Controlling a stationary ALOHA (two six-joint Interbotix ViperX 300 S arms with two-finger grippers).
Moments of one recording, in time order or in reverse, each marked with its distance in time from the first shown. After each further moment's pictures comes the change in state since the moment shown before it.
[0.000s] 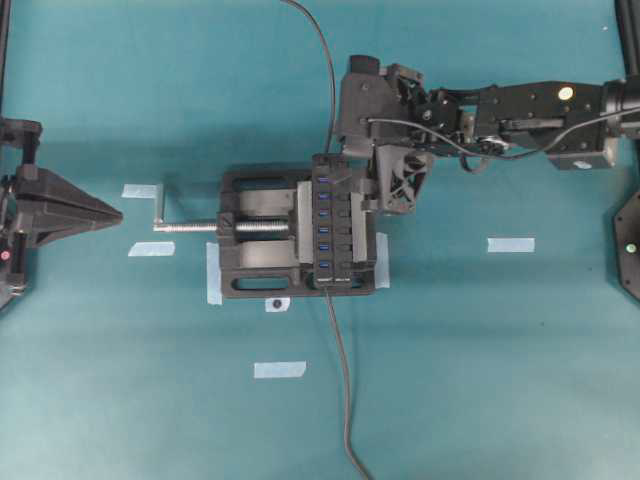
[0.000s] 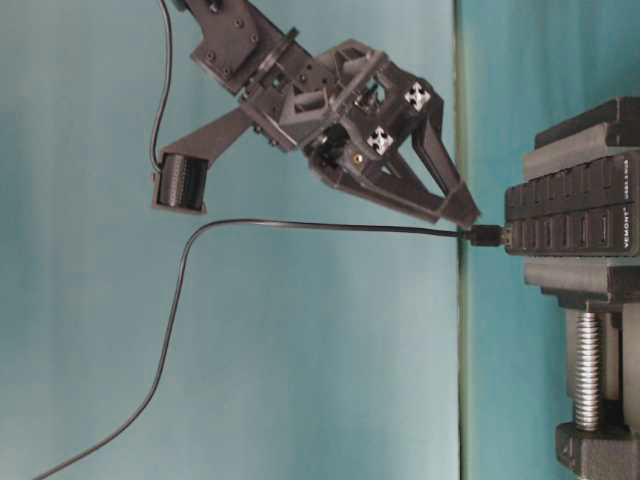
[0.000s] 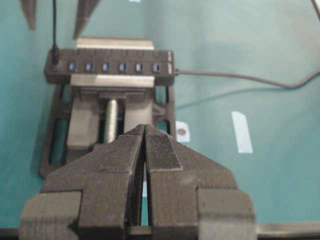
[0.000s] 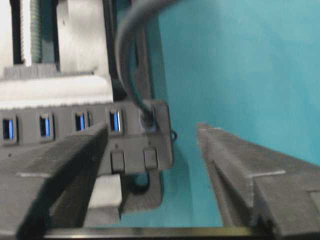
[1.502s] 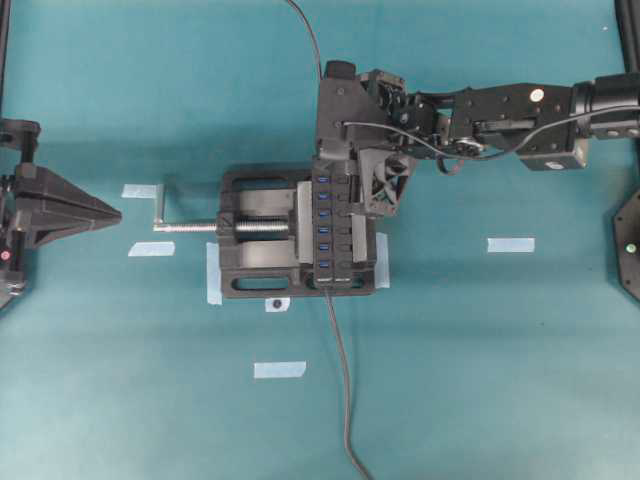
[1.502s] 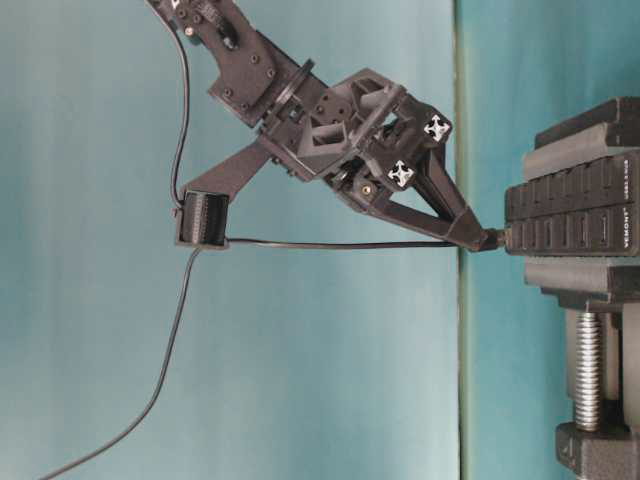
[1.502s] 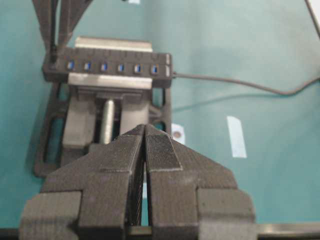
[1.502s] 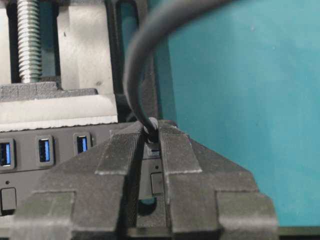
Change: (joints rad) left arm 0.000 -0.005 0.000 0.000 0.002 -0.043; right arm 0.006 0.066 -0.060 0.012 0.035 0.002
